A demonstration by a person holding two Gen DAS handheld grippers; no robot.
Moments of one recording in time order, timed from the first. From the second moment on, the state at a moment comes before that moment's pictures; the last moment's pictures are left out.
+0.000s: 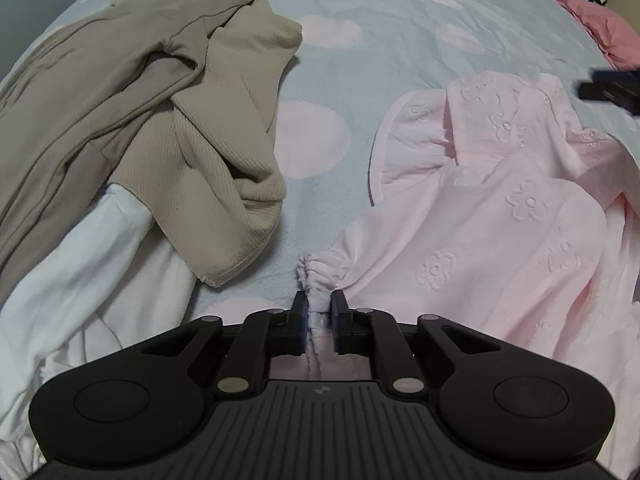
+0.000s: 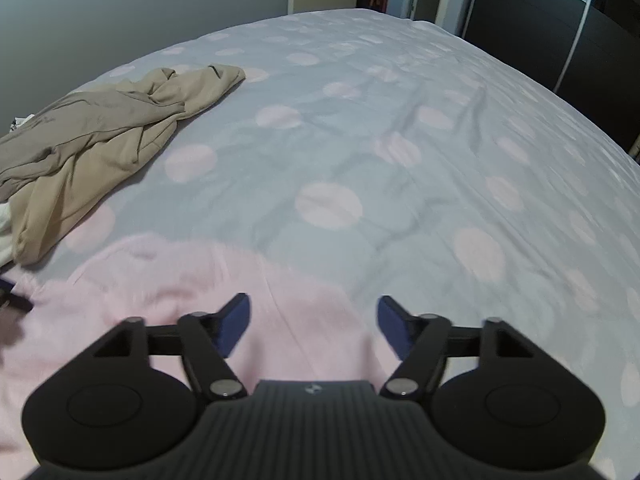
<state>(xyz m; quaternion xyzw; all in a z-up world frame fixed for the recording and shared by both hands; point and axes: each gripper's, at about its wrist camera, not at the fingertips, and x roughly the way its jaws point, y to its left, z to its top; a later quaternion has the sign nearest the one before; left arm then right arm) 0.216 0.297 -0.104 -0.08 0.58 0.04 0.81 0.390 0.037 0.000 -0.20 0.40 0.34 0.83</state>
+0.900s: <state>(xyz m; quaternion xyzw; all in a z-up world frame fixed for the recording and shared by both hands) 0.210 0.305 -0.088 -0.04 0.58 0.12 0.81 0.376 -0.157 0.110 -0.13 0.39 0.10 0.91</state>
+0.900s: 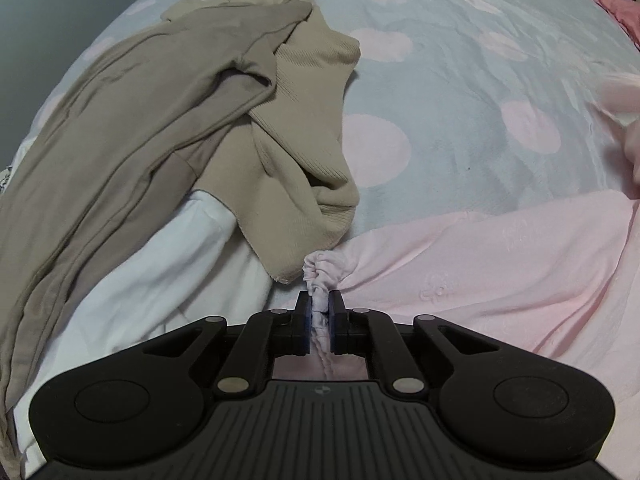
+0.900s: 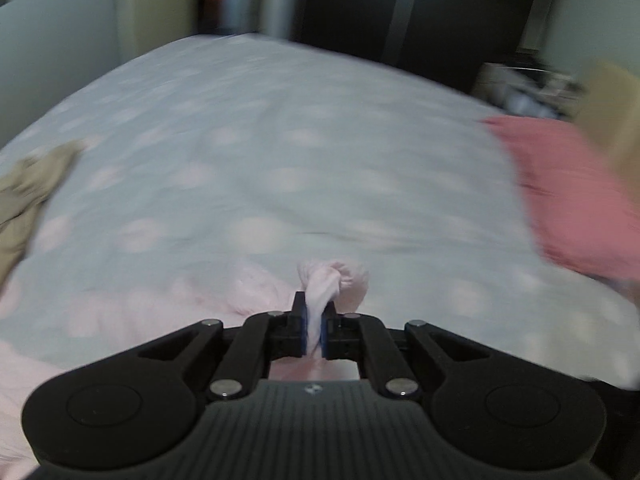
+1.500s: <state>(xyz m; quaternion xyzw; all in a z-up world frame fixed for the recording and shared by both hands) 0.217 0.296 -0.092 0.01 0.58 0.16 0.80 0.306 -0.412 0.031 -0.04 0.56 -0.12 0.82</state>
